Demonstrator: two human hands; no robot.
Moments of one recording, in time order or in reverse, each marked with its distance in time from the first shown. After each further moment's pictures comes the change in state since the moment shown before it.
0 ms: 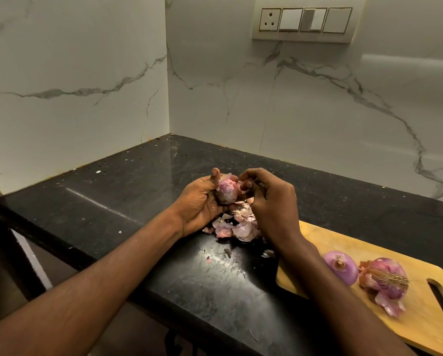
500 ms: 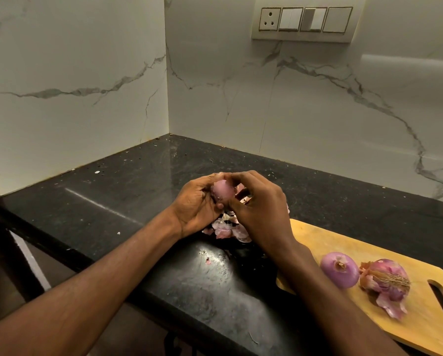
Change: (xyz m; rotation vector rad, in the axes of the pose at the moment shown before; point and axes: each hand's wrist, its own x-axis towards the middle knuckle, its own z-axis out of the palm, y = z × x) left_hand -0.002 0.002 -0.005 -0.095 -0.116 -0.019; right_hand -0.006 -0.013 0.006 -0.037 -0.109 -0.131
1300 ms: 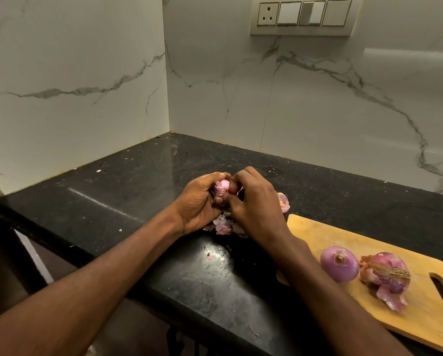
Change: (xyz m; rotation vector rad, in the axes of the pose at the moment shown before) left_hand 0.002 -0.002 0.006 0.002 -0.010 0.001; right_hand 0.001 -0.003 0.007 -0.069 -0.070 0.077
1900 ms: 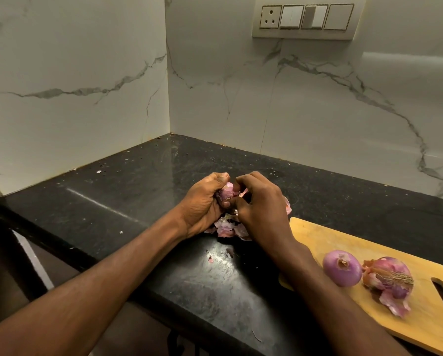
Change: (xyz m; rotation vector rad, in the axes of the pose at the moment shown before) left_hand 0.004 -0.005 -0.001 0.067 0.087 0.082; right_hand -0.002 0.004 0.001 -0.028 0.058 0.013
